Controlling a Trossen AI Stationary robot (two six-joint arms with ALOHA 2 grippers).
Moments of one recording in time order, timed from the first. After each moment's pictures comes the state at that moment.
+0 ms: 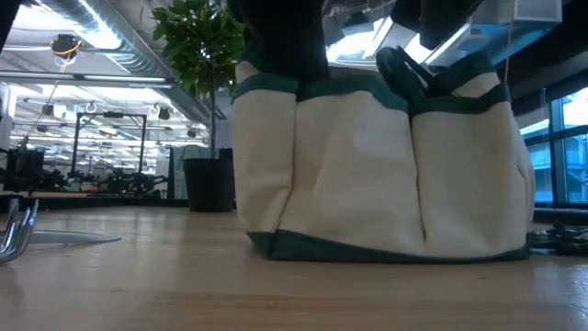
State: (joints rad) left arm -0.43 2.09 1.78 -0.87 -0.28 -0.41; right arm 0.51 1.72 1.43 -0.82 0.07 0.45
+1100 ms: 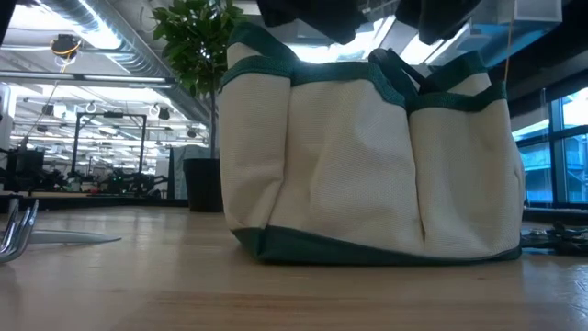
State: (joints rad) left arm -0.41 2.00 1.78 -0.79 -0.27 -0.35; right arm 0.51 1.72 1.43 -0.80 0.11 0.52
